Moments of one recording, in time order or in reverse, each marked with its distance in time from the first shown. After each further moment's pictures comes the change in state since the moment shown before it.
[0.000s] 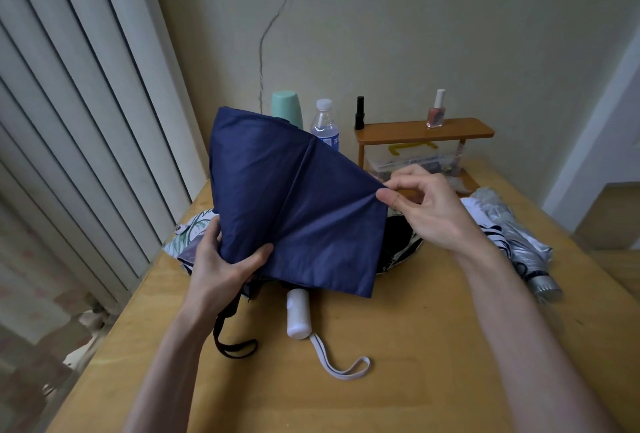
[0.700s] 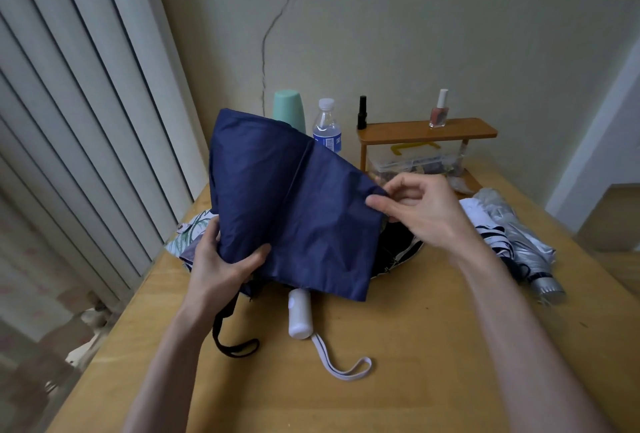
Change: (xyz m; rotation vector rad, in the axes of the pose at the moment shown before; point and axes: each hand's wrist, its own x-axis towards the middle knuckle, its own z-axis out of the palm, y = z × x) left_hand 0.001 -0.008 -0.003 0.021 0.009 0.001; right_hand -0.005 -0.008 0.010 0.128 0.028 0.082
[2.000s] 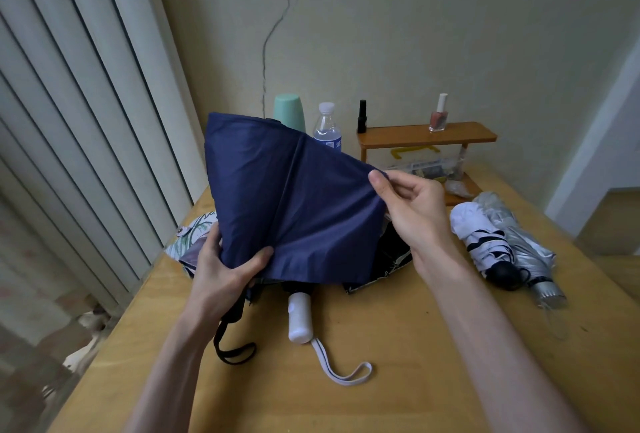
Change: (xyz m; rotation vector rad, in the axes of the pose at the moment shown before) left_hand -0.004 0.007 0.005 -0.094 -0.006 -0.047; right_hand -0.005 -0.013 0.033 0.311 0.236 0.007
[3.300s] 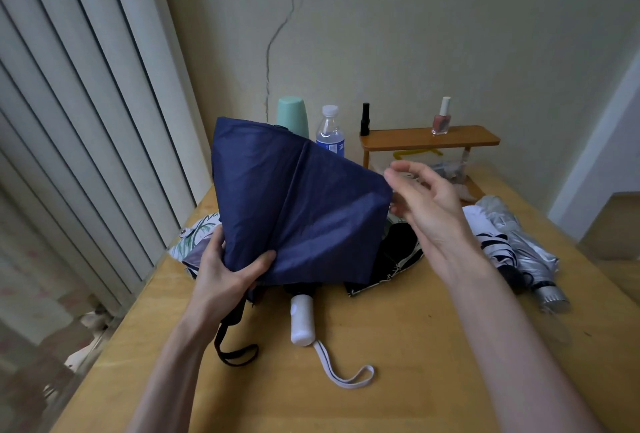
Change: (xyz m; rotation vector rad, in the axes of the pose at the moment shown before) left_hand -0.001 -0.002 -0.005 0.072 -0.025 0.010; right_hand 0.003 -0.010 -0.016 0.094 -0.030 0.173
